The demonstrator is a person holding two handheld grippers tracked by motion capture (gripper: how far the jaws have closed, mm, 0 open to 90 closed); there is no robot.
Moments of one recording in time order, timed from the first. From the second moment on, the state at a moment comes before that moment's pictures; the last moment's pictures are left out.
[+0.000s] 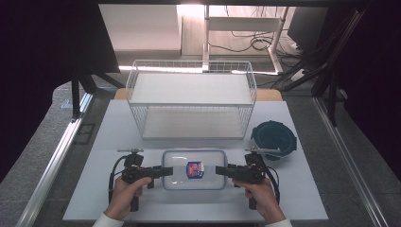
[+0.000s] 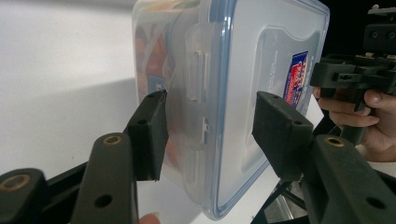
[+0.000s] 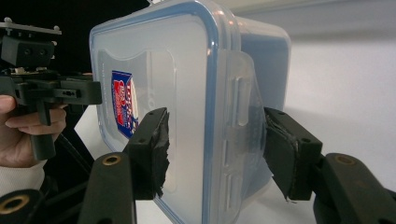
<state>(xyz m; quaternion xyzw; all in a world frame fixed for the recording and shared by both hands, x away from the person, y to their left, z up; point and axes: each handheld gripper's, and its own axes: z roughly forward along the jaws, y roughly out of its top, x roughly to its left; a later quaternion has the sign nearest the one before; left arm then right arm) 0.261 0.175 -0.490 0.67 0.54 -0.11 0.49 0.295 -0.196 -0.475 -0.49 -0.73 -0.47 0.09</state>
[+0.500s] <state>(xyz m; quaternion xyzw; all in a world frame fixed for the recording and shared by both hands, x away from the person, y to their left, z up) 0.251 0.176 -0.465 0.68 0.52 -0.09 0.51 0.284 -0.196 -0.447 -0.46 -0.74 -0.49 0.05</state>
